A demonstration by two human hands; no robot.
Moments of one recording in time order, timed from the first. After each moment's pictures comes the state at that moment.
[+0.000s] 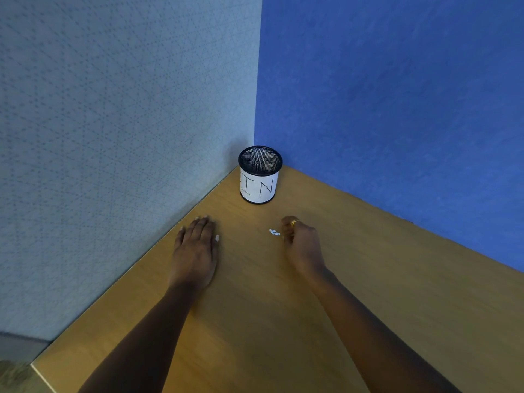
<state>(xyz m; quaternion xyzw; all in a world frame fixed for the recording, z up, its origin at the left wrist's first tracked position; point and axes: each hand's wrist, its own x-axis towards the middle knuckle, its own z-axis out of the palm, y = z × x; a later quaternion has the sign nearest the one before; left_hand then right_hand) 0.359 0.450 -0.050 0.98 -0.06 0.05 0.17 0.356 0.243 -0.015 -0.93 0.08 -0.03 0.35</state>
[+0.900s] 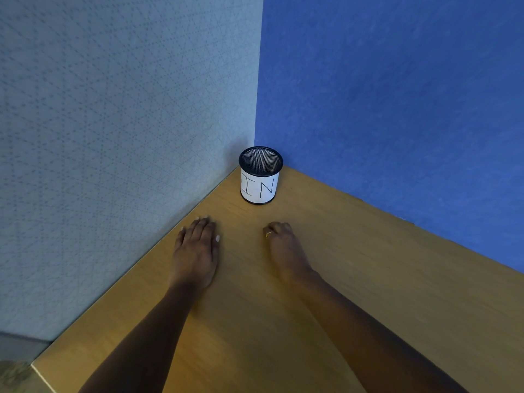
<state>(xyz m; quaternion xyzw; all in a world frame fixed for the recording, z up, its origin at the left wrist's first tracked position) 0.359 0.450 -0.052 0.98 -0.06 0.05 0.16 0.353 0.267 -0.007 -0.98 -0.04 0.08 0.18</state>
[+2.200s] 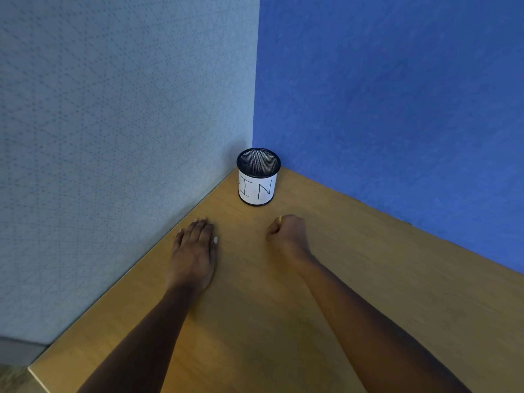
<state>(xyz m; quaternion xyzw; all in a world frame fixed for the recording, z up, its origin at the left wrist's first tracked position) 0.359 0.450 -0.050 0.98 -0.07 0.05 0.16 0.376 0.261 0.001 -0.91 0.14 0.03 0.39</state>
